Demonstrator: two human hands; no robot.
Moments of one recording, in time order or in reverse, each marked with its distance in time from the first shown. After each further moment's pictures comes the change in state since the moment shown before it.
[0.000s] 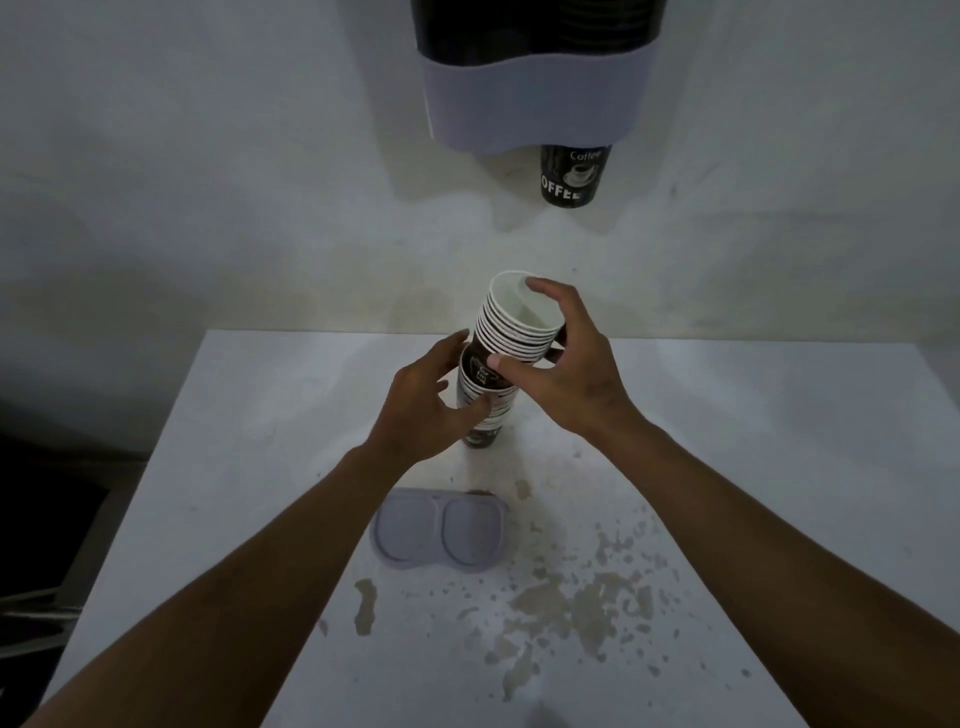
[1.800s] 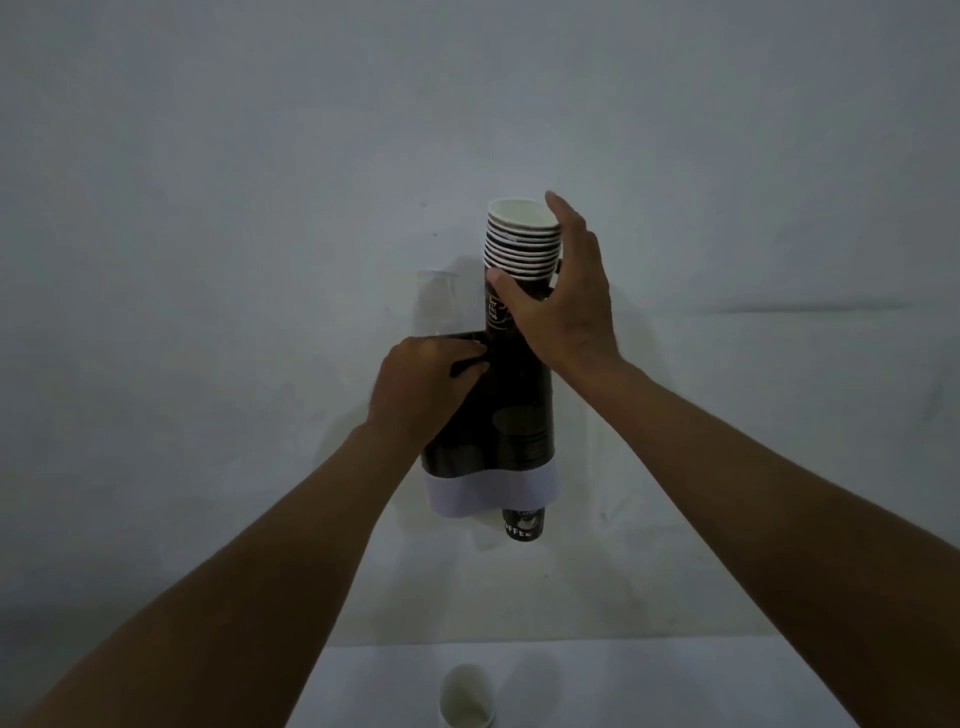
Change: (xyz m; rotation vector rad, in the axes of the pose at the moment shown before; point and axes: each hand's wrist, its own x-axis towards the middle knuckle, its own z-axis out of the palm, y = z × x) left_hand 0.172 0.281 -0.187 0.537 0.523 0.591; right_hand 0.149 -0.307 -0.146 -0.187 0.588 -0.635
